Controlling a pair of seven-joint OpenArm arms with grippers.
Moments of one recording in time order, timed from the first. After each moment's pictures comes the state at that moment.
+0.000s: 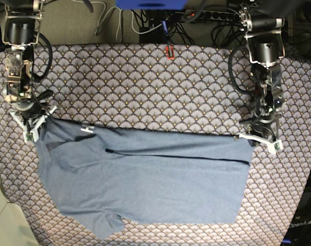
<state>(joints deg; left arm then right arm) -12.8 -11.2 -14.1 55.5 -21.7 -4.7 15.7 2.1 20.6 11.5 69.7 5.3 17.9 -27.3</state>
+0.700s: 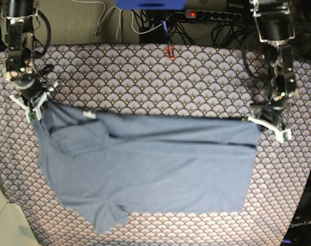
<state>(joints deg) -1.1 -15.5 -14.3 74.6 -21.6 -4.6 28.7 -12.5 22.2 11.5 85.8 4.5 18.0 -29.1</state>
